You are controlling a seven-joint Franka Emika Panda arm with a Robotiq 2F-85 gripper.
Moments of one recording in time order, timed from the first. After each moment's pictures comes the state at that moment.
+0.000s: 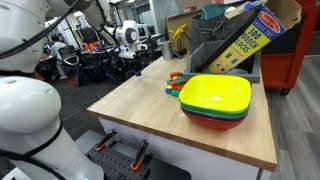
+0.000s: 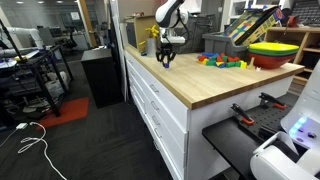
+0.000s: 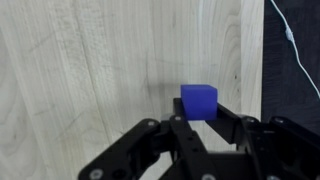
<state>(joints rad) 0.20 0.62 0.09 -1.62 0.10 2.22 0.32</state>
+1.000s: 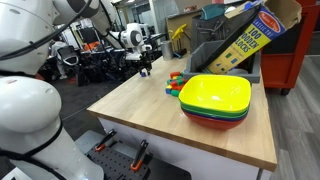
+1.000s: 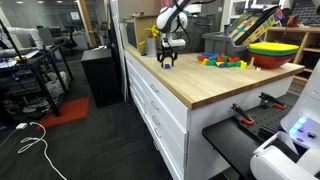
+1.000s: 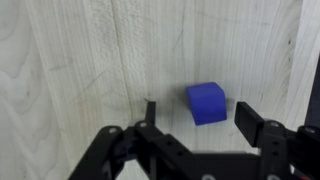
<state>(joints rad) 0.21 0.70 0.05 -1.54 0.01 2.26 0.30</state>
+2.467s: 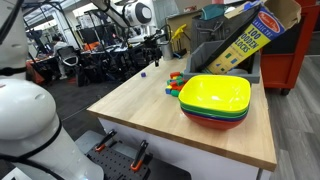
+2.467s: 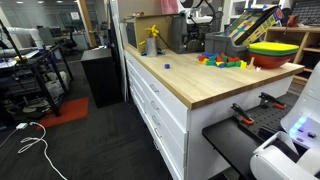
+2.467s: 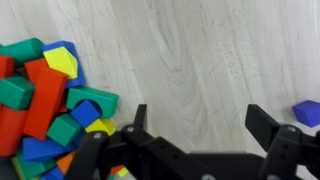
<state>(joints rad) 0.05 0.37 -0.02 -1.78 0.06 1.98 0.31</state>
